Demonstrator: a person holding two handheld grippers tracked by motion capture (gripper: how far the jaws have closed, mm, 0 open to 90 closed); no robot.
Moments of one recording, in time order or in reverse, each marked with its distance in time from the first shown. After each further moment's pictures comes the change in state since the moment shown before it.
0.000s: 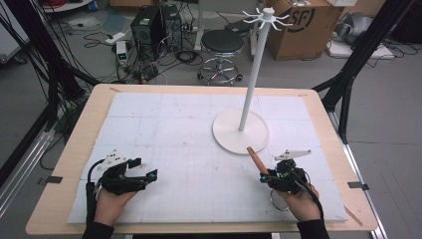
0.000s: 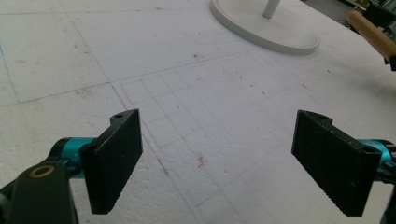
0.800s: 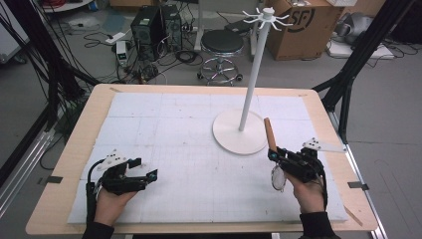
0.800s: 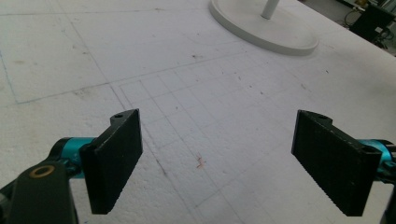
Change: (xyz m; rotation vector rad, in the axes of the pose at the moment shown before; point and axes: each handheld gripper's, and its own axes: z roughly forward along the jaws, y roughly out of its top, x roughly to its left) left arm 0.000 0.000 0.000 -0.001 -0.002 -0.001; right arm -0.026 0.011 -0.034 -0.451 0.142 0.142
